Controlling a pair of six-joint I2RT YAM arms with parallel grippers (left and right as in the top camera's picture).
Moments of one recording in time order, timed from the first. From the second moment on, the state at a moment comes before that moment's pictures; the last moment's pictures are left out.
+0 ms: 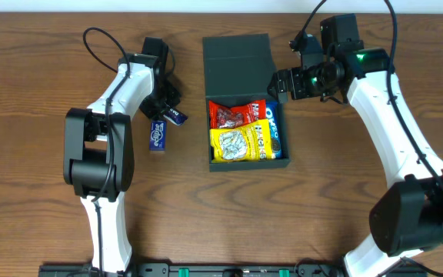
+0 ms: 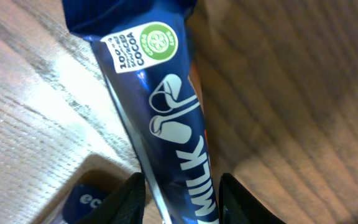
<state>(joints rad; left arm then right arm) -0.15 2.19 1.63 -0.91 0.06 -0.87 0.17 1.81 1.61 -0.93 -0.34 0.00</state>
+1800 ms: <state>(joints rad) -0.15 2.19 1.64 -0.85 -0.11 -0.69 -0.01 1.81 1.61 -1.05 -0.06 0.15</state>
